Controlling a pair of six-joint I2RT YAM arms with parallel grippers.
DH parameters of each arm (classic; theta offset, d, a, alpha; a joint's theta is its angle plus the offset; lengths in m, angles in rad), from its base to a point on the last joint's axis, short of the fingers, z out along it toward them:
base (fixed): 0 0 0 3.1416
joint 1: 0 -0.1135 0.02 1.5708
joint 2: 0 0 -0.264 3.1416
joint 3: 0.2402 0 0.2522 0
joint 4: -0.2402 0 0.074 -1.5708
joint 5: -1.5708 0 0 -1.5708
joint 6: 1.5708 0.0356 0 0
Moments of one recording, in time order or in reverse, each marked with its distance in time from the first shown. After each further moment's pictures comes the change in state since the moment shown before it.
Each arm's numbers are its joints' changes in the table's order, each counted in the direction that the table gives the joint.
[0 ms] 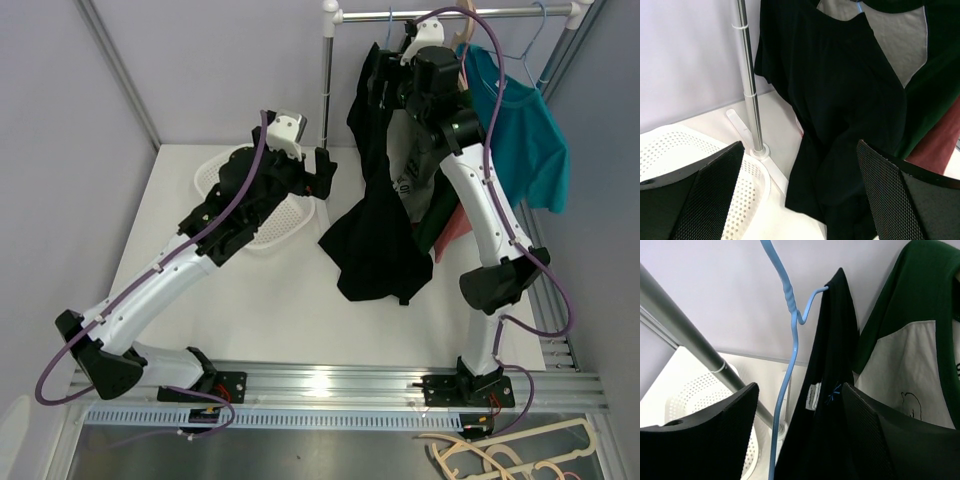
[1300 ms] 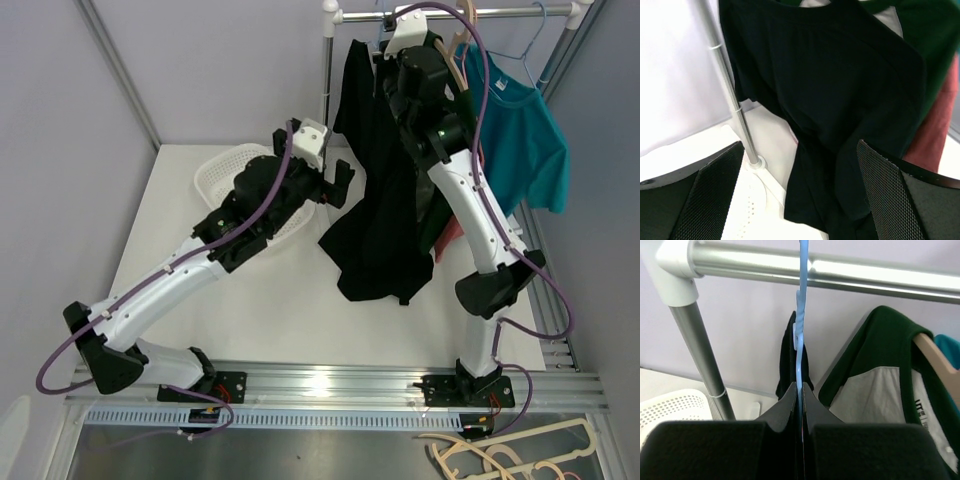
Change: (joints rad) left arm 0.077 0.027 0.001 0.075 0.021 0.090; right arm -0.100 0.017 0.027 0.162 -0.188 -0.247
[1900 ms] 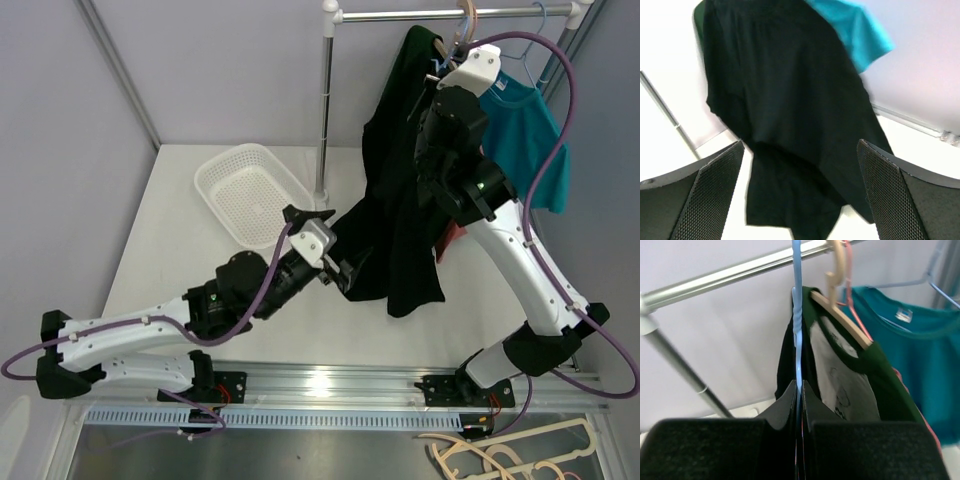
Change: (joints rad) left arm 0.429 -0.258 -0.378 0.296 0.174 0.181; right arm -0.142 -0.434 -0.435 0.073 -0.507 0.210
